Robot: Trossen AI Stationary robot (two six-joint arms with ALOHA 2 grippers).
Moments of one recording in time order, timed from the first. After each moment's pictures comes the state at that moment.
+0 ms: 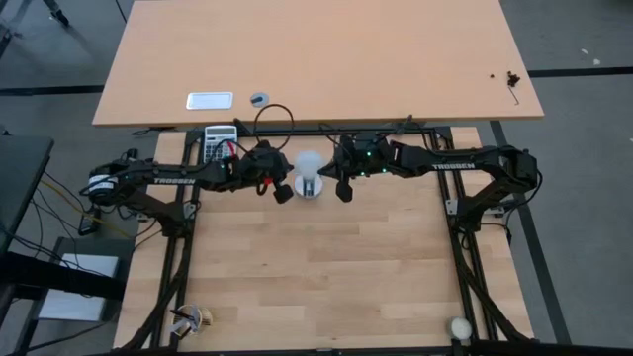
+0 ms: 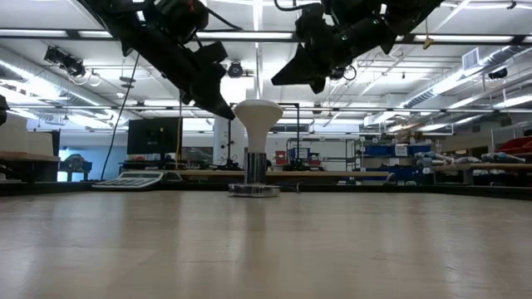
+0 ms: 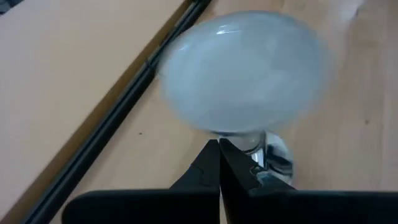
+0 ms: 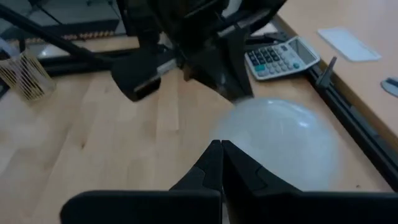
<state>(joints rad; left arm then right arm) 0.27 1.34 0.79 -0.02 -0.26 0.05 -0.29 1.52 1.02 0.06 -0.19 -0.02</state>
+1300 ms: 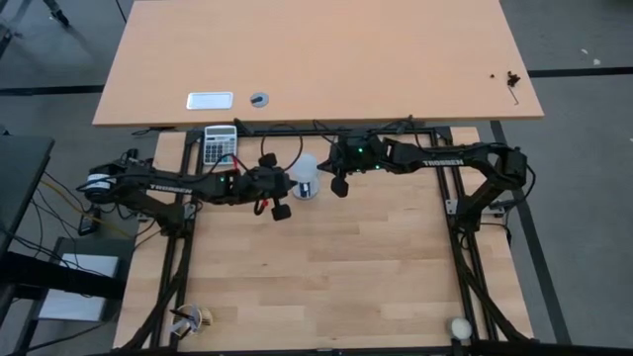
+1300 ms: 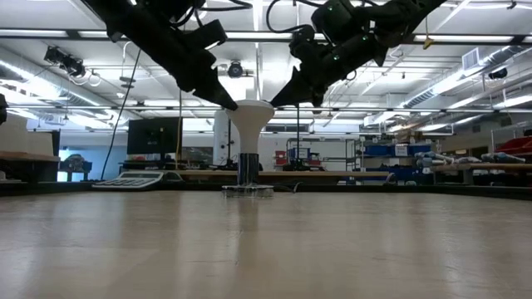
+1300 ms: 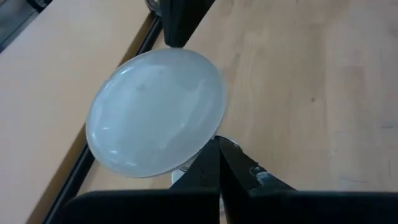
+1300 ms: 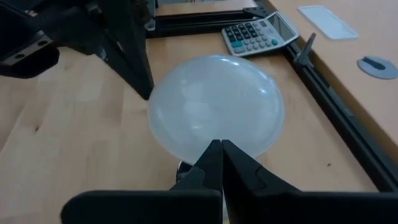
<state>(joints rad) 0.10 1.32 0.78 -0.05 -0.34 0.15 -0.33 1.60 1.04 0.04 -0.15 -0.08</state>
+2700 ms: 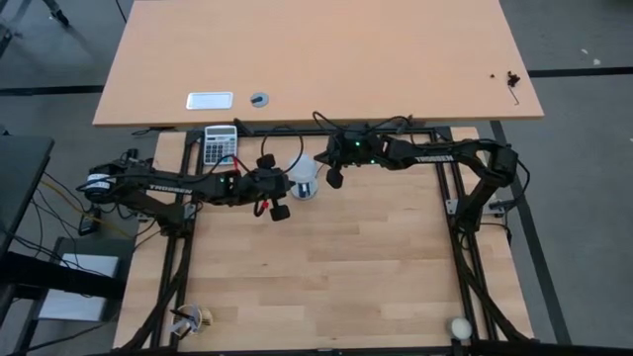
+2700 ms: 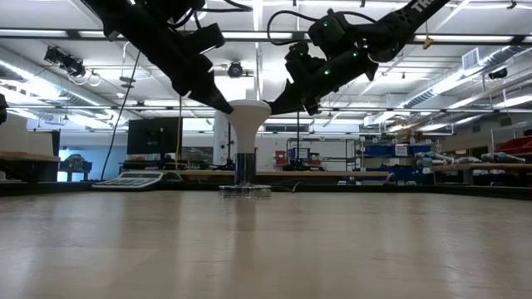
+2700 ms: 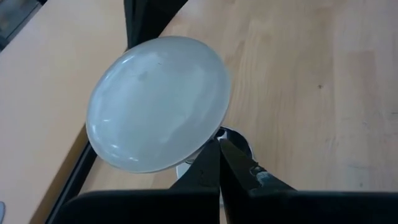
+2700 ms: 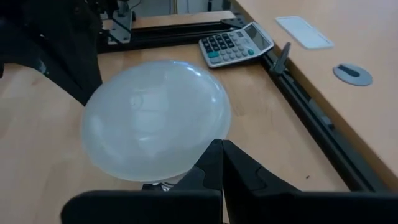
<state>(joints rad) 0.10 1.31 0.78 -0.09 -0.38 0.15 -0.39 1.68 1.05 0.17 -0.16 -0.08</state>
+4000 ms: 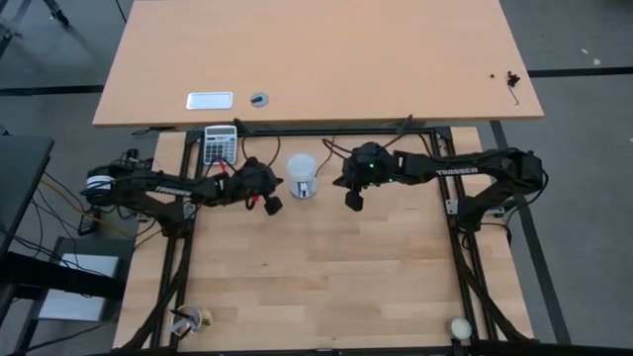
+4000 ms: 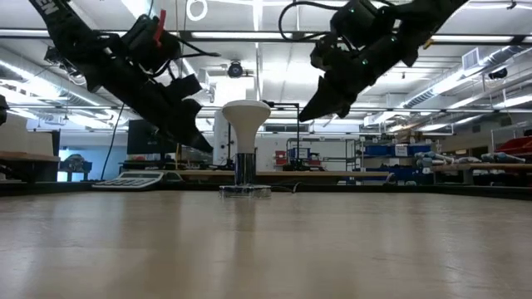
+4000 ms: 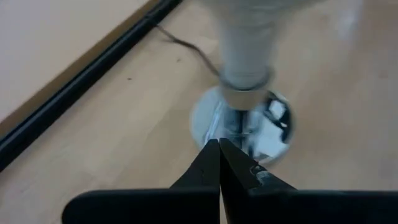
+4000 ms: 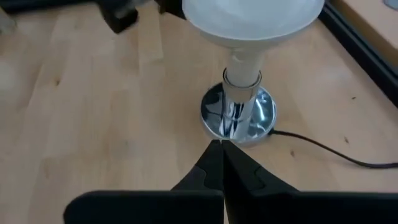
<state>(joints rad) 0.25 1.32 0.46 0.29 -0.30 -0.06 -0.27 1.47 0.87 -0.03 -0.10 0.00</state>
